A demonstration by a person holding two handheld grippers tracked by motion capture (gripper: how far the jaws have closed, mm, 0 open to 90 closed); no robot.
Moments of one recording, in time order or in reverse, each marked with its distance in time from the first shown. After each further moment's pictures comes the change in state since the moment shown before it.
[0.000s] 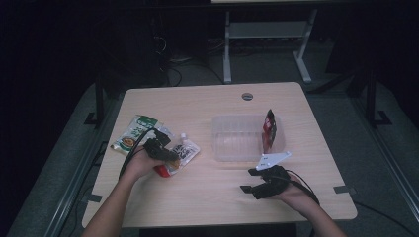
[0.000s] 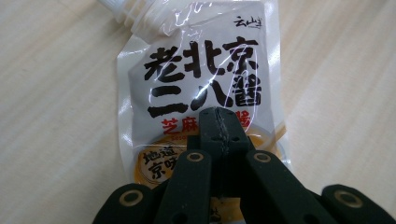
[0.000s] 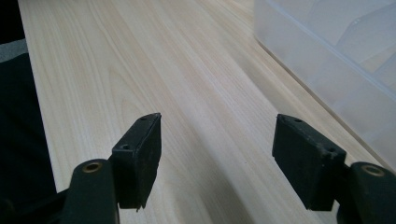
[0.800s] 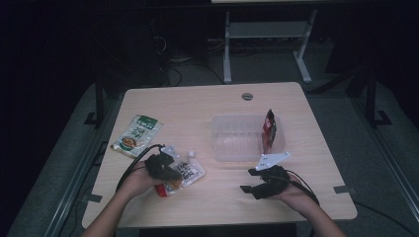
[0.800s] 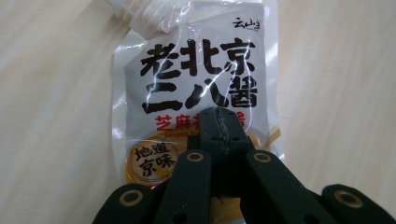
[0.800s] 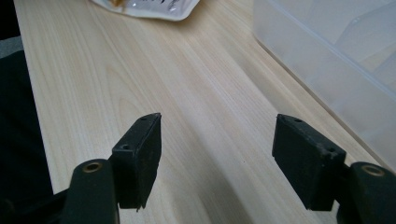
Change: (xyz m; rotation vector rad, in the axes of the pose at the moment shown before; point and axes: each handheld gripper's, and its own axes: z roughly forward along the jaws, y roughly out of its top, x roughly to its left) left arm -0.063 -0.024 -0.006 0.066 -0.075 0.169; right arm 0.001 0.000 0.001 0.006 -0.011 -0.003
